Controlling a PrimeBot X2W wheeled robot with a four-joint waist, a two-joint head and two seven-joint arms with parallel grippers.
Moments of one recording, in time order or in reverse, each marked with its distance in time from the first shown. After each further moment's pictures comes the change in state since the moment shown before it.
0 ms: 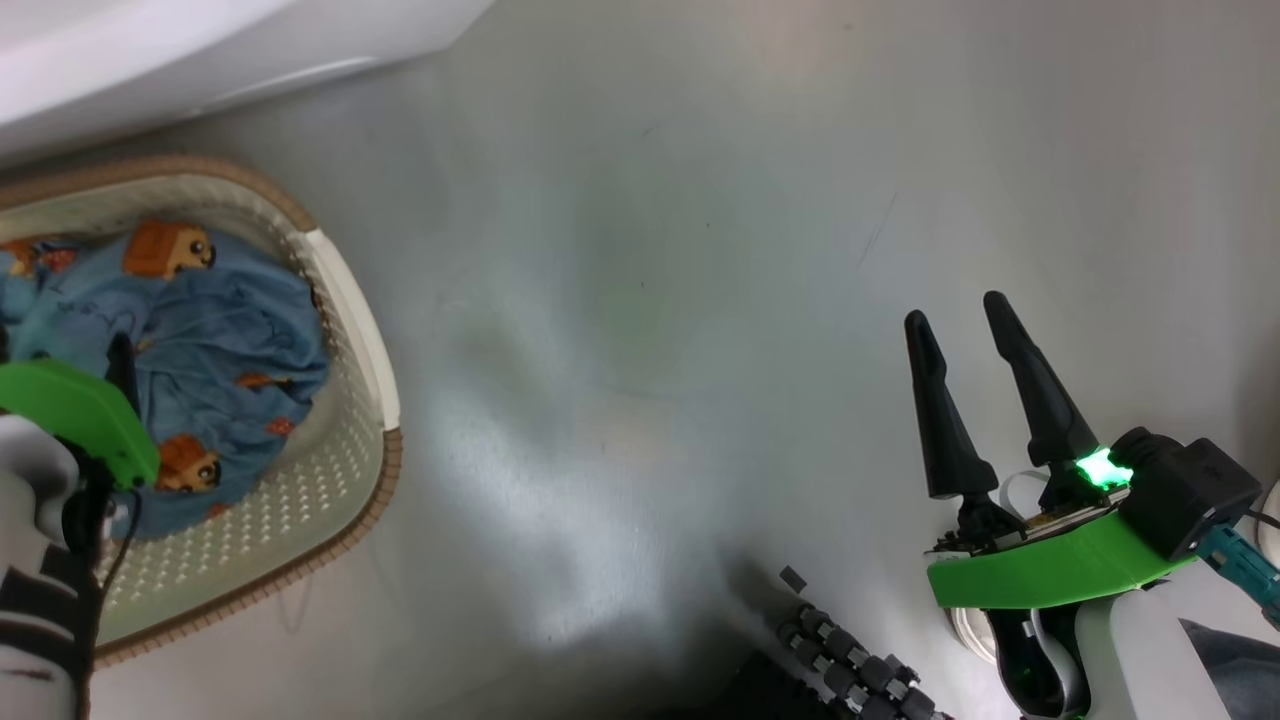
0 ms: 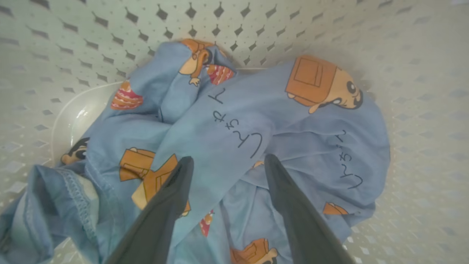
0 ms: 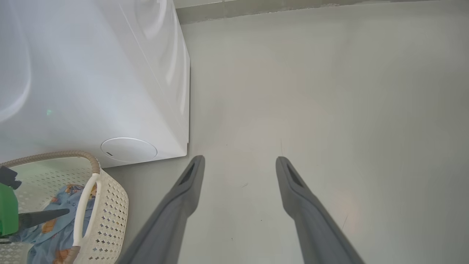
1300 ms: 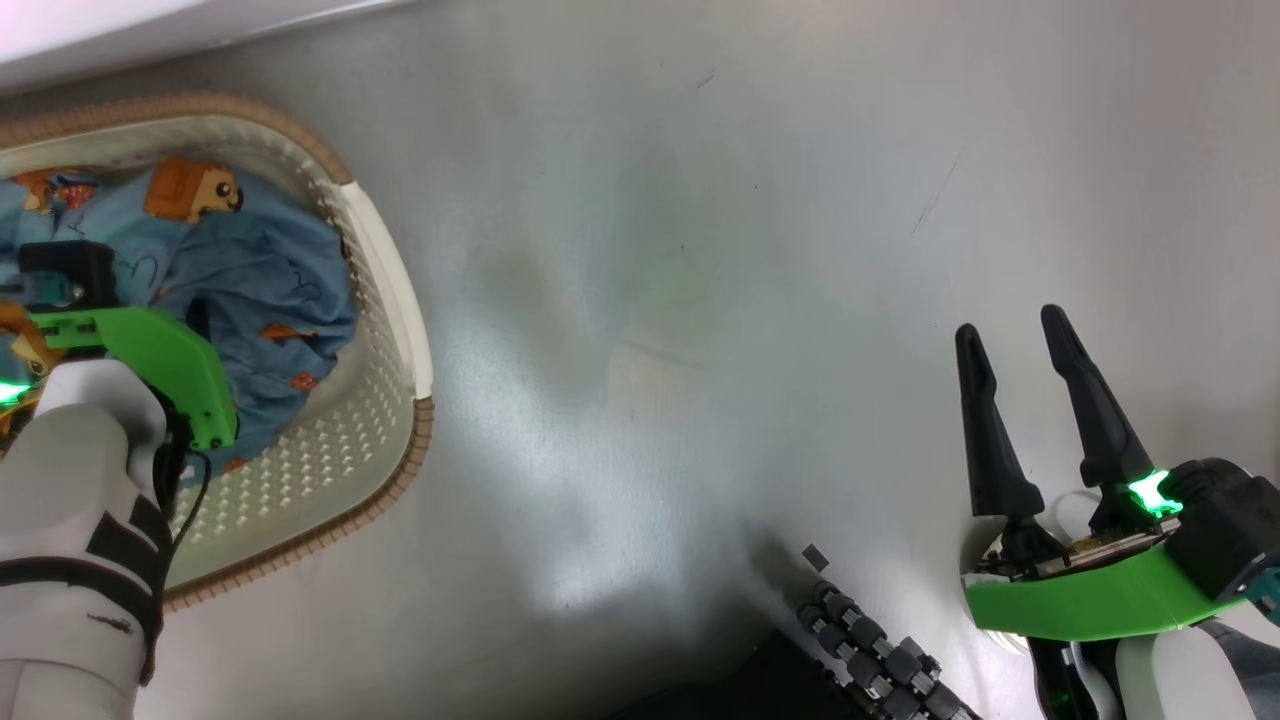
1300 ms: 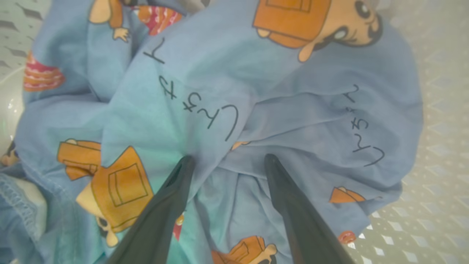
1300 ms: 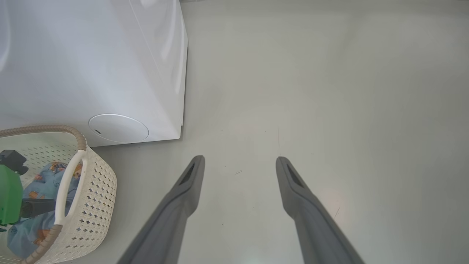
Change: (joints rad) left arm -0.121 -0.084 -0.152 0.085 0.052 0.073 0.016; right arm 0.070 0.002 -0.059 -0.091 -0.069 0.000 -0.007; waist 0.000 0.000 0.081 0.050
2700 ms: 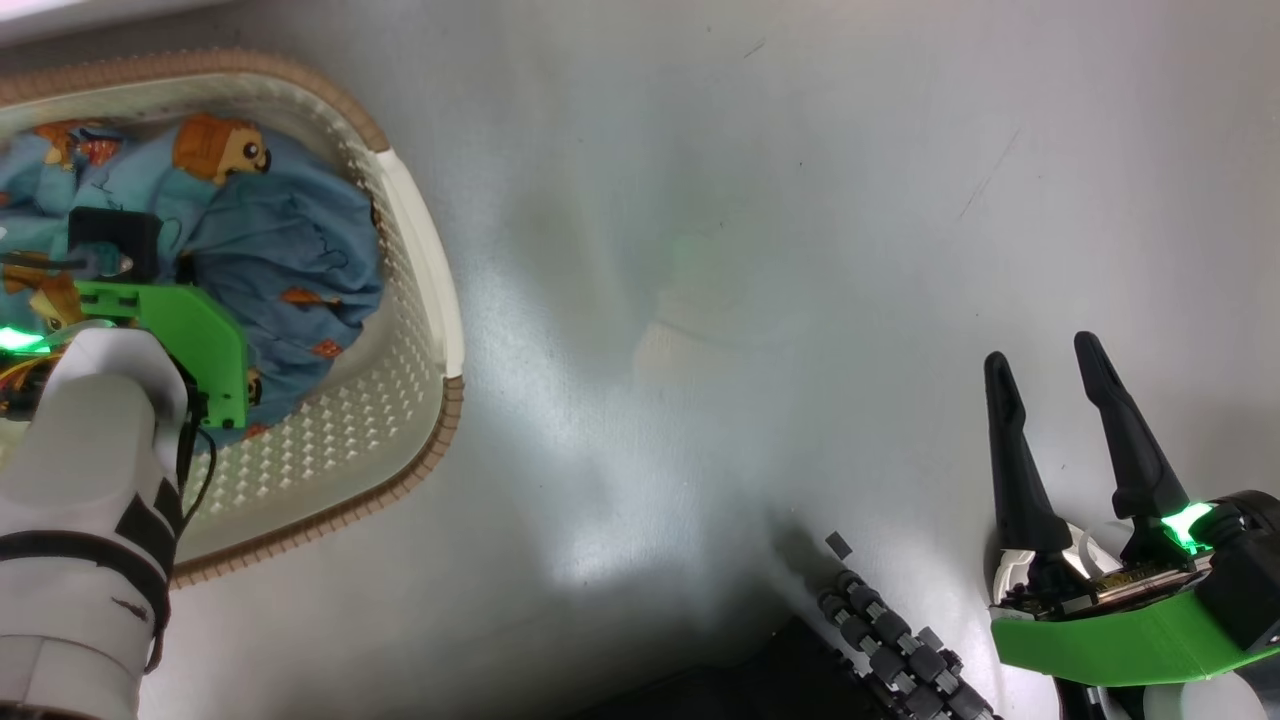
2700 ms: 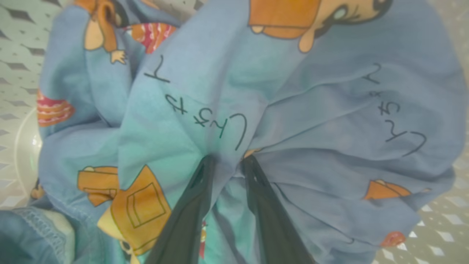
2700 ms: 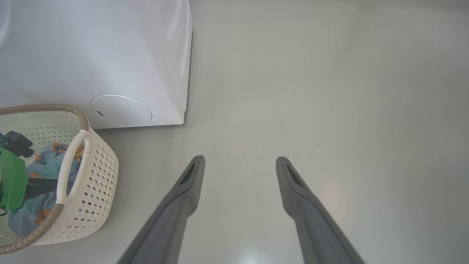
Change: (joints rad) left arm -0.044 -0.007 -0.138 0.001 0.069 0.052 -0.074; right arm 0.083 0.001 -0.025 -0.093 -0.037 0.000 0.000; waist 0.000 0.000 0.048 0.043
